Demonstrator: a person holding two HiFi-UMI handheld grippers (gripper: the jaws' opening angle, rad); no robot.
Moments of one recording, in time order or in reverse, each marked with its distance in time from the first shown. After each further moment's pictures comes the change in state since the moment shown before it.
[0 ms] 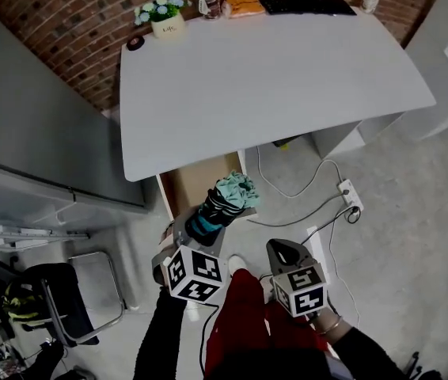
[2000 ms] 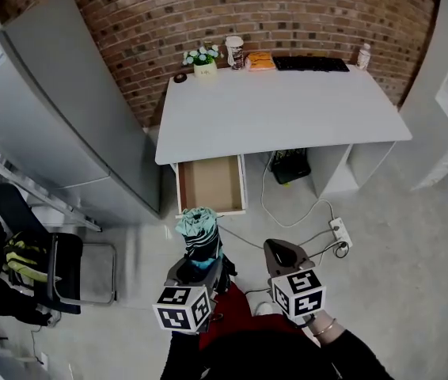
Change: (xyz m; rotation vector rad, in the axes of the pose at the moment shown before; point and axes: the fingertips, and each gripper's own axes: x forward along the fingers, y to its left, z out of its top) left arm -0.206 -0.154 0.008 -0.813 -0.285 0.160; right arm -0.195 0.035 0.013 -0.173 -0.292 0.111
